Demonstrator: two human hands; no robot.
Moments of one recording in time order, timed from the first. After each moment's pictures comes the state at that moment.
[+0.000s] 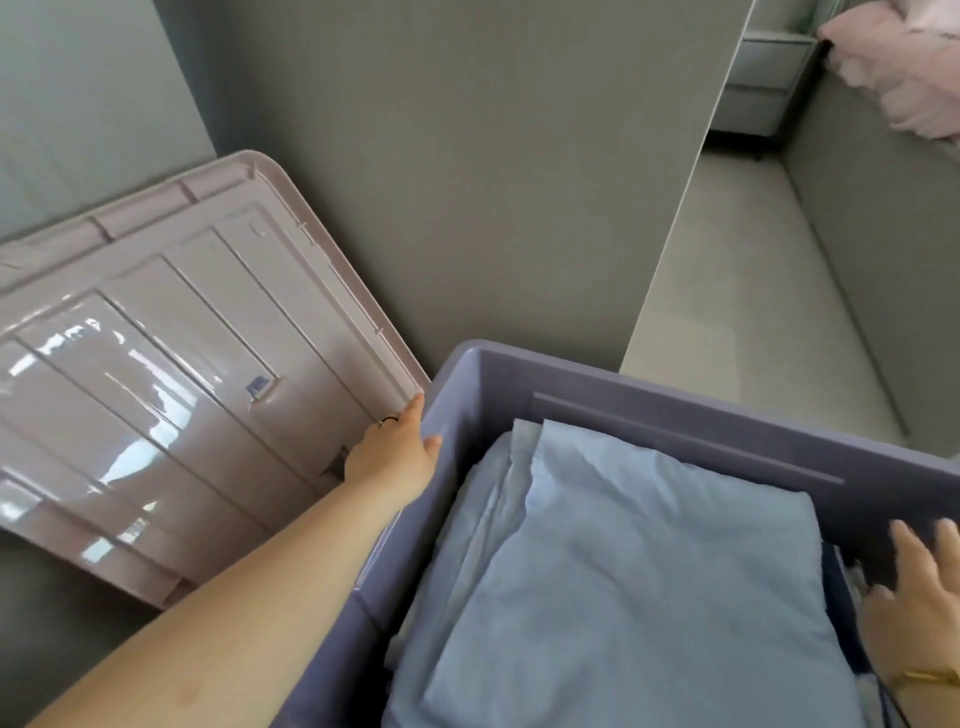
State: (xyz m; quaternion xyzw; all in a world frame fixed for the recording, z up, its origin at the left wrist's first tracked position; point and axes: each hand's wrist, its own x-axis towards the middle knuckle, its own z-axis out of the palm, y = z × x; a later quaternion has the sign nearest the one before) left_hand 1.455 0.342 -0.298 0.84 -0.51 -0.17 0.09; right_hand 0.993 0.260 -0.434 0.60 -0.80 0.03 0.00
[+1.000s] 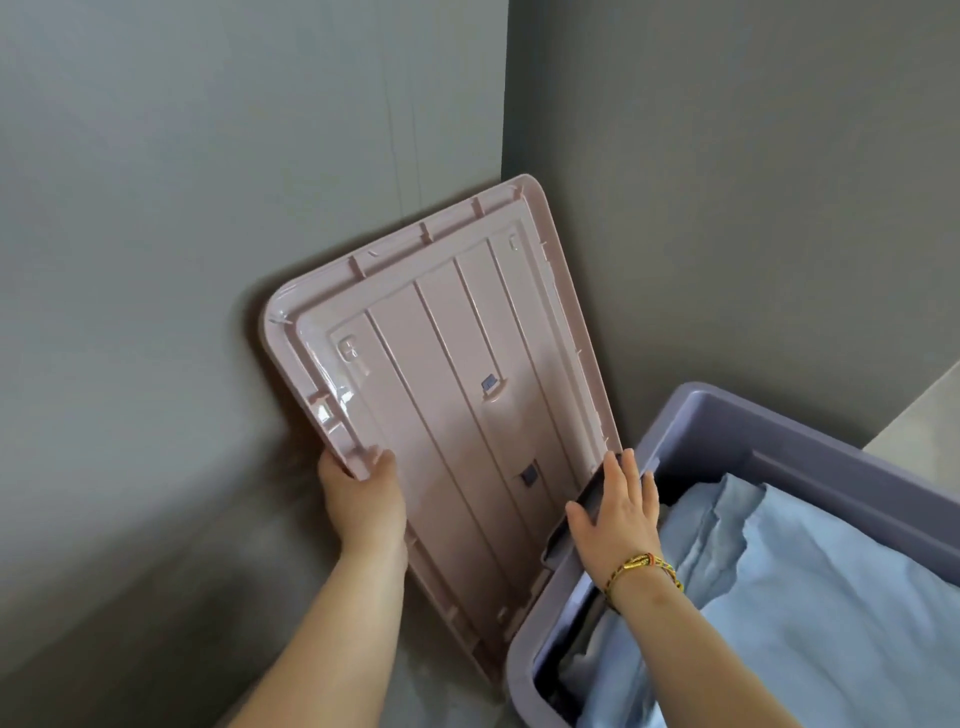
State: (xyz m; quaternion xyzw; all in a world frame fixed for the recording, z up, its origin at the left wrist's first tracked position) left_hand 1.584 0.479 -0.291 0.70 0.05 -0.10 0.71; right_hand 1.432 0.385 -0.299 0.79 -0.52 0.06 -0.32
